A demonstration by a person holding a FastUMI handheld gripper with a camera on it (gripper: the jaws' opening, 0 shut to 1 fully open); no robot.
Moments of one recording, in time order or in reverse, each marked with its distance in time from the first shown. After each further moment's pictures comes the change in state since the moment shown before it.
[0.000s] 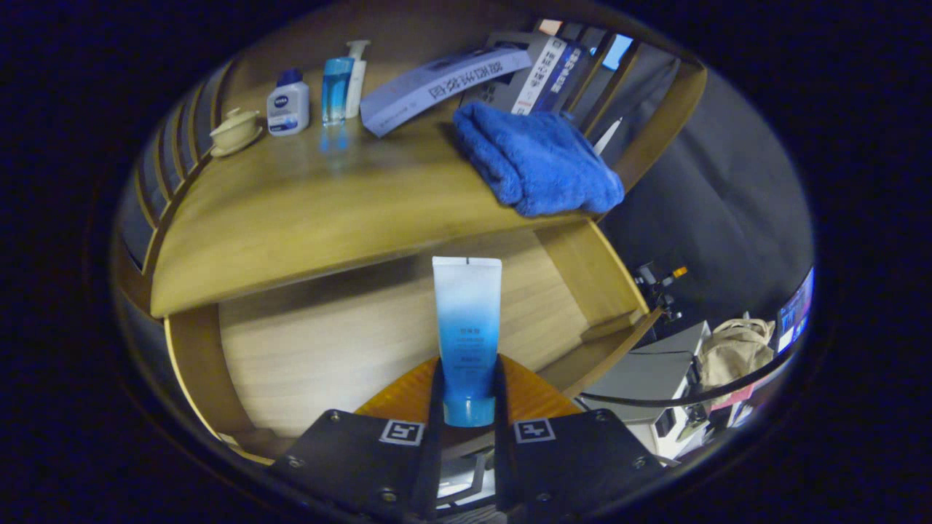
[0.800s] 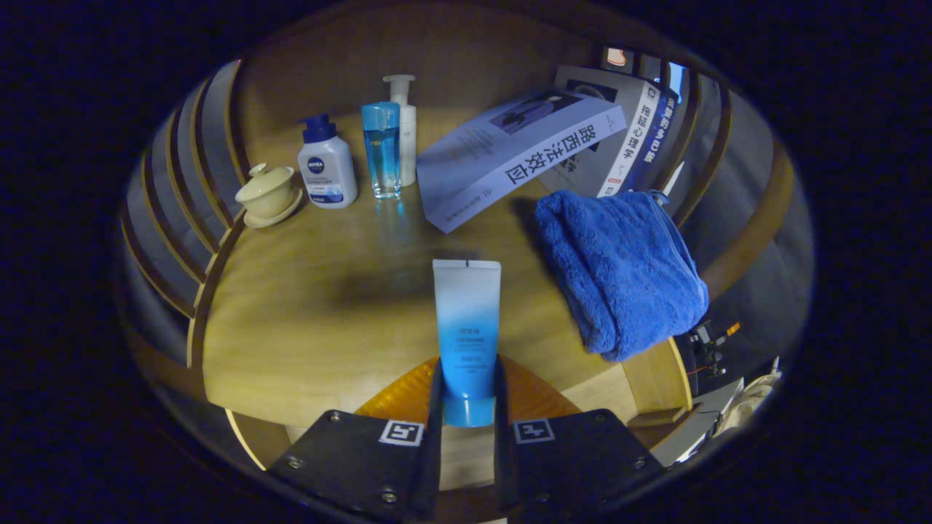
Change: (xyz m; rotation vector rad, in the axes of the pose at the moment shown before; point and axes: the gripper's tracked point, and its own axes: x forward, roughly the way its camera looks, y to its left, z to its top) arm 0.042 0.079 0.123 -0.029 -0.120 0.277
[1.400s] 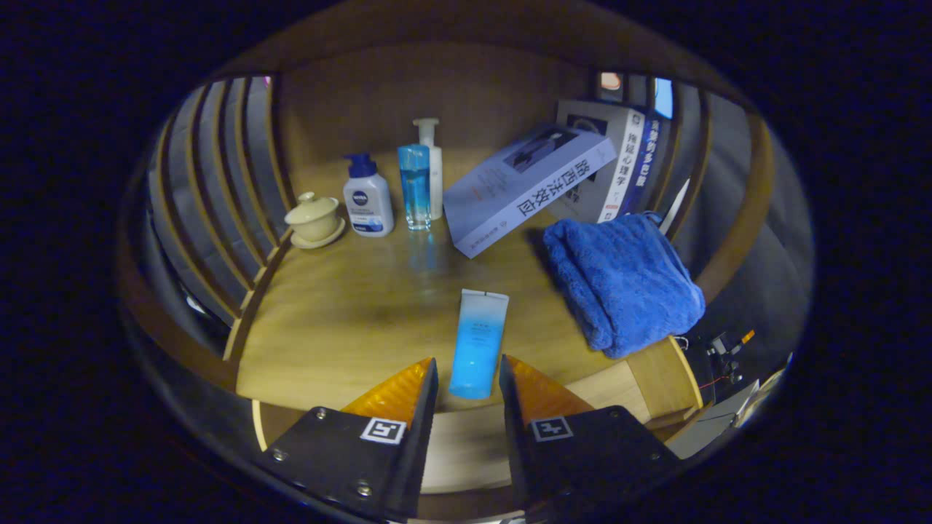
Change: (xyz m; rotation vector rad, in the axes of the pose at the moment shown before) arm -0.062 0.005 -0.008 0.013 -0.204 0.066
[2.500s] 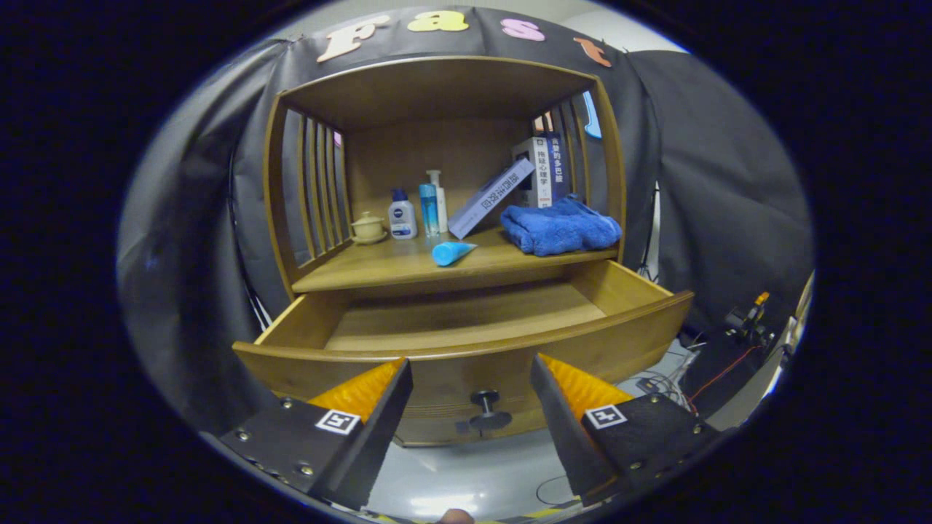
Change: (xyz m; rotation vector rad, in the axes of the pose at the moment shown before) arm -0.106 -0.055 -0.171 0.084 -0.354 0.137
